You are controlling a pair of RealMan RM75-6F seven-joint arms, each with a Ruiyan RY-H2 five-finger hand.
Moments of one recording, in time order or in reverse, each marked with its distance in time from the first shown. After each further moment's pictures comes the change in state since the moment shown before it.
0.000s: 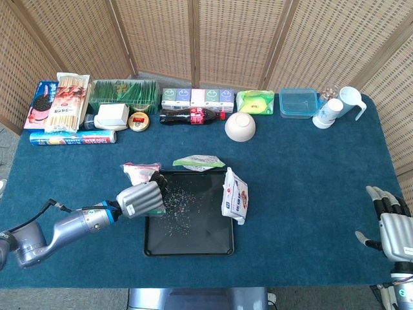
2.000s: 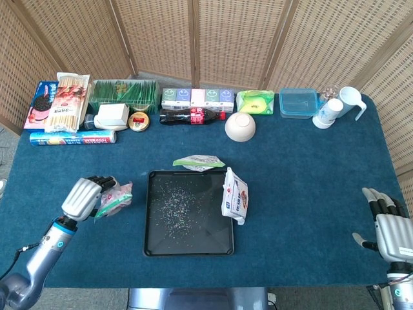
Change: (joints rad) left arm 0.412 -0.275 0.064 0.321 -0.297 0.523 -1.126; right arm 0.004 -0.015 -0.009 -0.001 0.010 -0.011 -0.040
